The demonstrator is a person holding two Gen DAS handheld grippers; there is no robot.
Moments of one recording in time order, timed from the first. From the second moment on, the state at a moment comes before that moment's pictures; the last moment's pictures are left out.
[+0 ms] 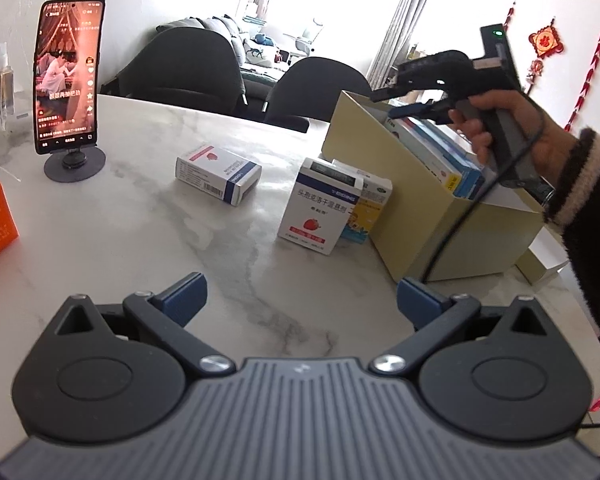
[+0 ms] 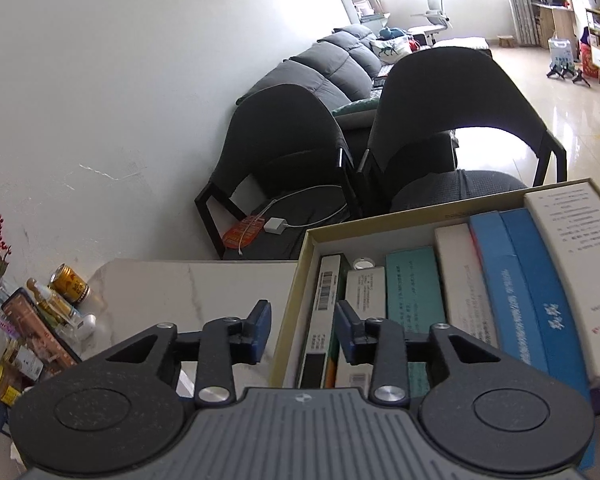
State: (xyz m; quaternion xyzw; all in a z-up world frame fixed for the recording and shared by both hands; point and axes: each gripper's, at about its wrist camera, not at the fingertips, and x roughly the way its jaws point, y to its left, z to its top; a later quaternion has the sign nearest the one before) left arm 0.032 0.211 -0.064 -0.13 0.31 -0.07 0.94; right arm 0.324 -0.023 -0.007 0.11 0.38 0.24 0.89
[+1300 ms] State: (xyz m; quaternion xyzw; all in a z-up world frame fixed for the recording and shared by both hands) left arm -0.033 0.250 -0.094 -0.13 0.40 0.10 0.90; right arm 0.182 -0.093 -0.010 0.14 0.31 0.31 0.89
